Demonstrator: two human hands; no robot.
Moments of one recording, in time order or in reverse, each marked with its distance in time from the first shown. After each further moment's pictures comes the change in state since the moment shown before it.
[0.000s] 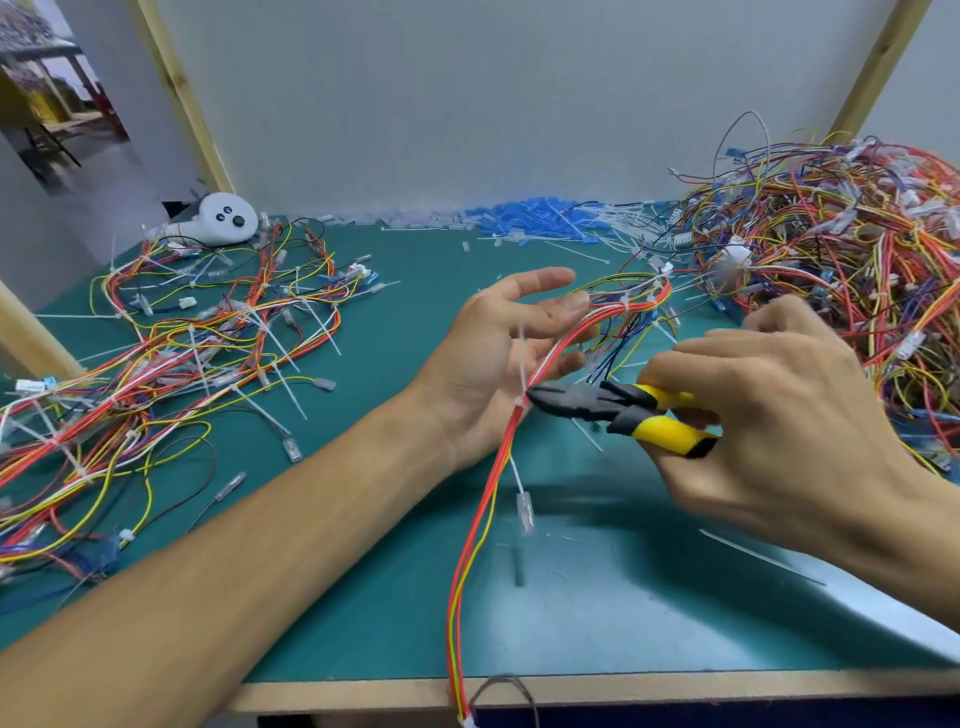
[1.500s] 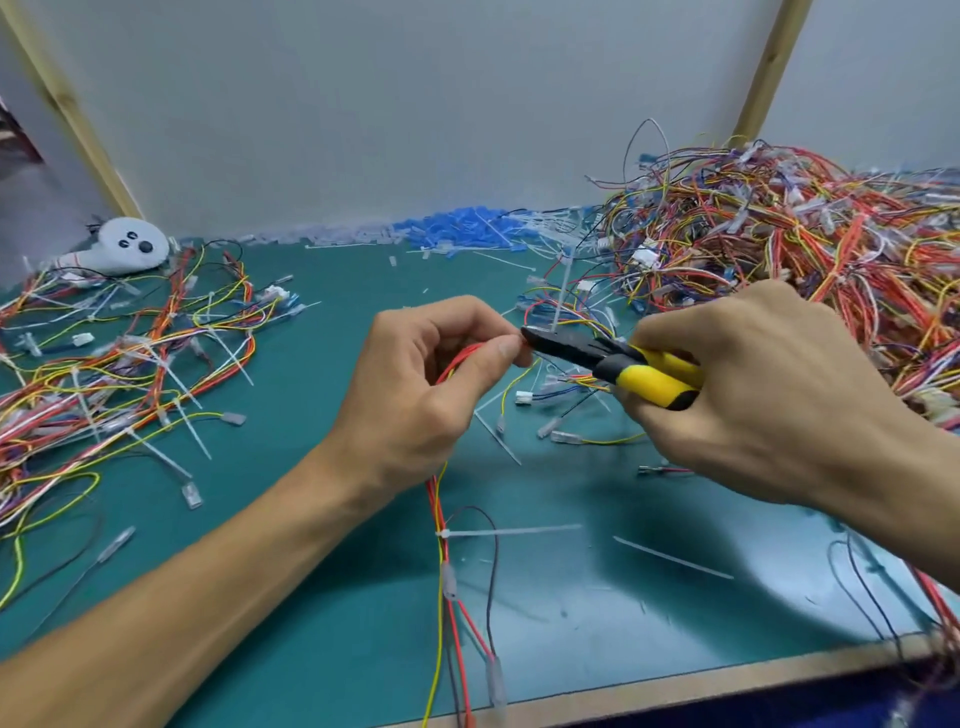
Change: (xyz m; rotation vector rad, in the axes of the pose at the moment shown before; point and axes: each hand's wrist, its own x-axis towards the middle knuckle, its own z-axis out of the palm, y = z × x) left_hand -0.002 -0.015 -0.002 0.748 -0.150 0.592; right_hand -0.002 0.034 -0.034 -0.042 -0.113 0.239
